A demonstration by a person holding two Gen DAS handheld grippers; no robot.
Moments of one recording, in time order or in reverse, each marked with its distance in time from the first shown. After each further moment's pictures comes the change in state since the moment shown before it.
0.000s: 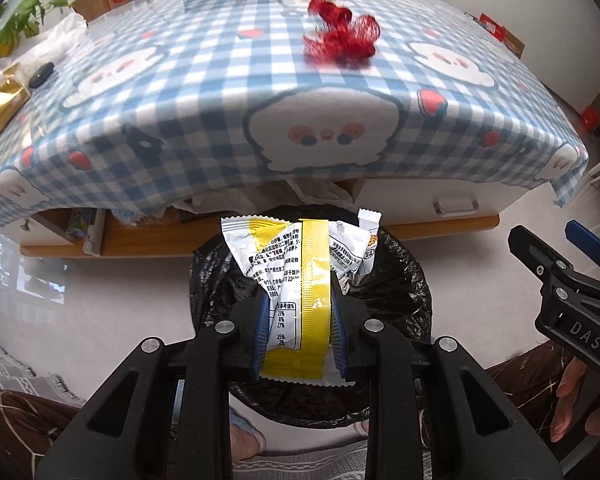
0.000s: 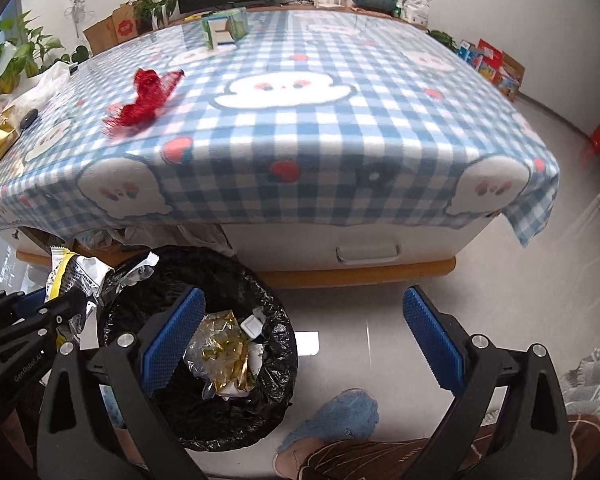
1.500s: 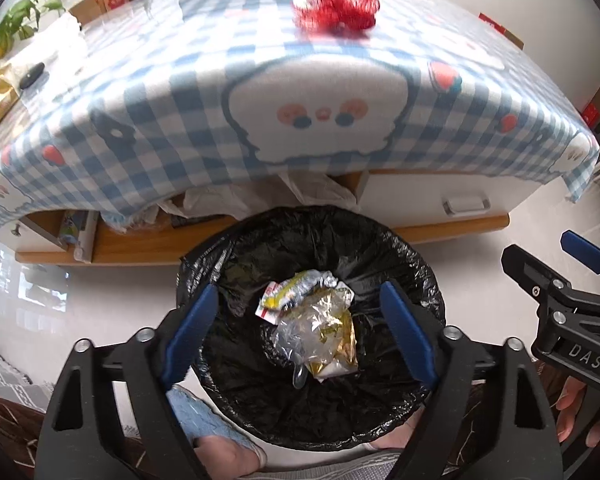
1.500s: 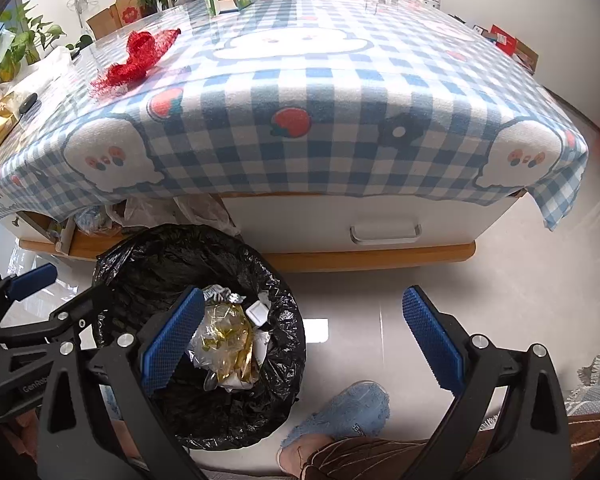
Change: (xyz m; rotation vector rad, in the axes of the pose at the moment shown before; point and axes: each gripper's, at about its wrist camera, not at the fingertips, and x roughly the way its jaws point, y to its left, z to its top) left arm 0.024 -0.004 -0.003 0.016 -0.048 0.019; right arm 0.025 0.006 -0.009 -0.014 0.048 0.037
